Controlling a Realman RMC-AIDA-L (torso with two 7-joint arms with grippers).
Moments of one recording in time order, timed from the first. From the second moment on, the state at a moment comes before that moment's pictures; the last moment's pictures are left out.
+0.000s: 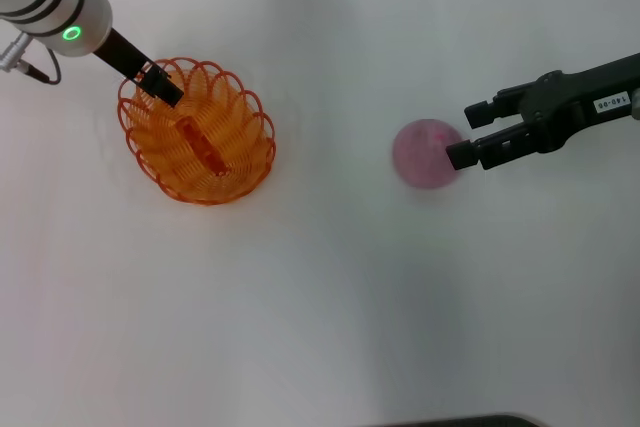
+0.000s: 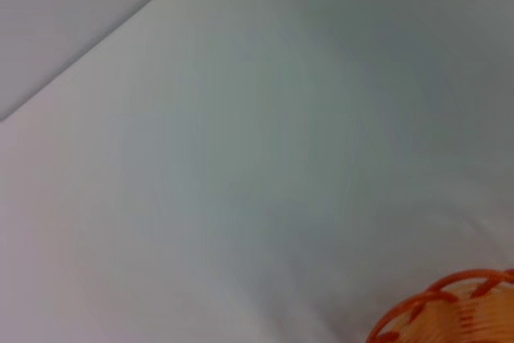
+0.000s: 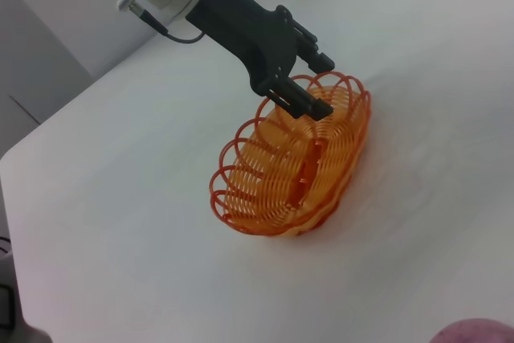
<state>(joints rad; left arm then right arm) -0.95 -2.11 1.22 0.72 2.86 1.10 -2.50 0.57 2.02 -0.76 -0.93 -2.27 -1.76 1.91</state>
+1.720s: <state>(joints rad) -0.81 -2.13 0.70 0.99 2.63 1.44 -2.55 0.57 2.03 -0.76 -0.92 -2.27 -1.74 1.91</state>
